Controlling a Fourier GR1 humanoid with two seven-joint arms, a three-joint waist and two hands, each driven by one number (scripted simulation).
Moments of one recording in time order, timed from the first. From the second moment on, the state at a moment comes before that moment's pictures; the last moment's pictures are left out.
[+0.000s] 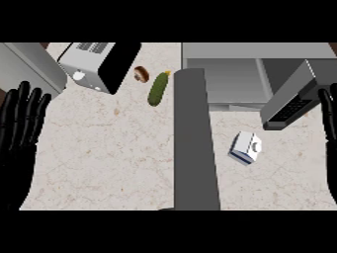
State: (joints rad) left arm 0.02 0.09 -0.04 -2.10 -0.04 -0.02 0.00; right arm 0.00 -0.07 -0.01 -2.10 0.03 -0.02 -0.05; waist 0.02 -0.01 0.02
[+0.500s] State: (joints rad) left arm -0.04 0.09 0.07 -1.97 0.08 -0.04 0.00; right arm -0.12 -0.01 0.28 -2.00 0.29 -0.33 0.09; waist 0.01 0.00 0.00
